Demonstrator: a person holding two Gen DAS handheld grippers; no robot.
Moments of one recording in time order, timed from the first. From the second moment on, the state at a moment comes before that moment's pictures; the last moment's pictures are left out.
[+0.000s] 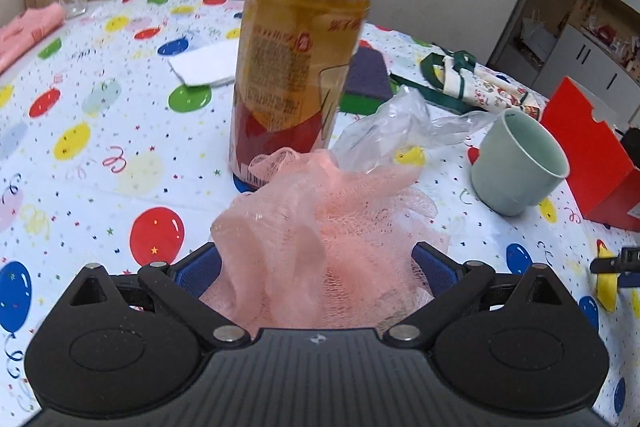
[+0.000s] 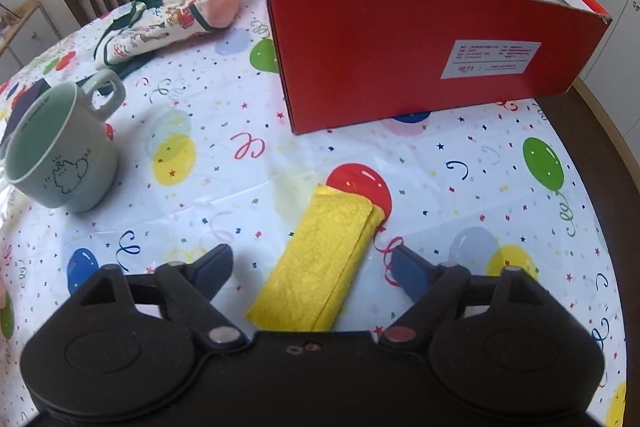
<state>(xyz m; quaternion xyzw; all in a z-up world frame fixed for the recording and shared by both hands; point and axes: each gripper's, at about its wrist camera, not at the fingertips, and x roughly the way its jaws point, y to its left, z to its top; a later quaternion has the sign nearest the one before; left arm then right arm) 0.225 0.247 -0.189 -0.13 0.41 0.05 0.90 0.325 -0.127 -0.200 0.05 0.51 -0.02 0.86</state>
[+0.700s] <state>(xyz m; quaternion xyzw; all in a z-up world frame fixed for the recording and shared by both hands) 0.219 0.244 -0.189 -0.13 0.40 0.08 0.90 0.315 -0.128 -0.196 0.04 0.50 -0.01 0.87</state>
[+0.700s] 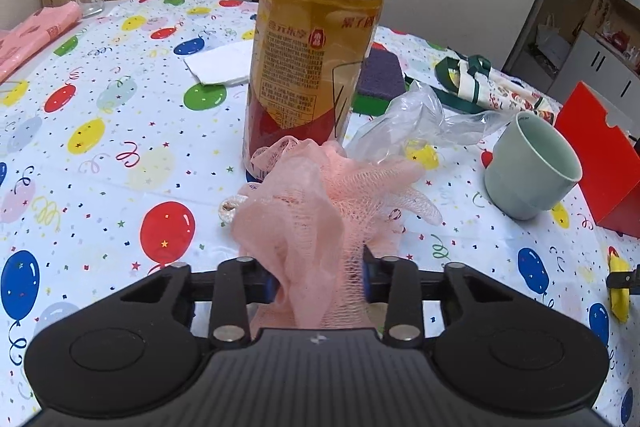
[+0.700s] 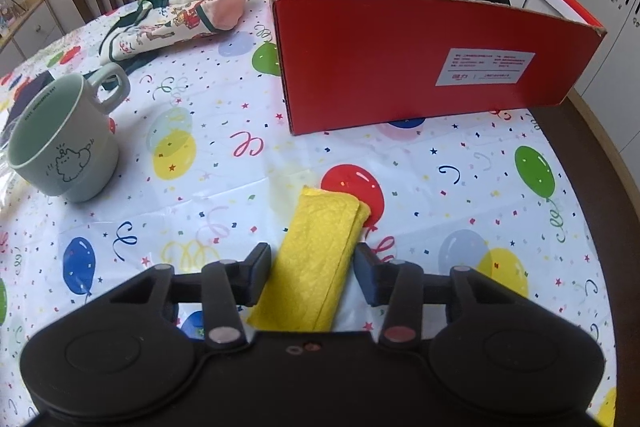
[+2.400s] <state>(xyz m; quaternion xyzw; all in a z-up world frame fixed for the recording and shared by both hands) 0.236 0.041 -0.055 -0.08 0.32 -0.09 0.94 0.301 -0.255 -0.044 0.03 0.39 0.13 0.91</state>
